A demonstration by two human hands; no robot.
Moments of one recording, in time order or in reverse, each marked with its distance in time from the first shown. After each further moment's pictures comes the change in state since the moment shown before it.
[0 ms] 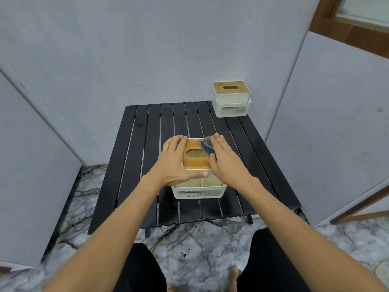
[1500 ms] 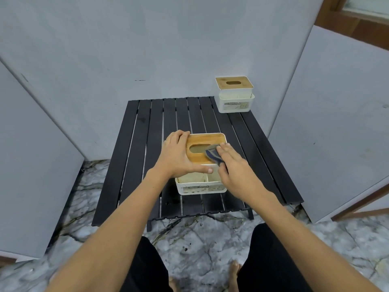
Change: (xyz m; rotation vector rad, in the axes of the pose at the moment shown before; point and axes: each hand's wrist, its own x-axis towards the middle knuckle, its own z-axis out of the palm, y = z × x) left_hand -0.002 0.011 -0.005 -0.026 0.020 -0.079; right_hand -0.047 0.003 -0.001 0.040 0.037 -0.050
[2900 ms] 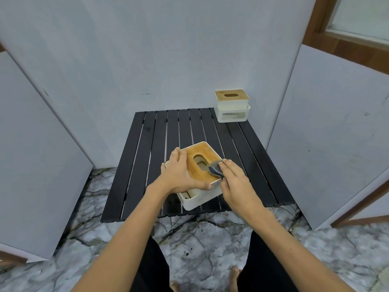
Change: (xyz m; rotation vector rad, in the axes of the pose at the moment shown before) left_hand -0.052 0.032 -0.010 -0.010 -0.218 -0.192; right_hand -0.049 -0.011 -0.006 0.085 0.088 0.007
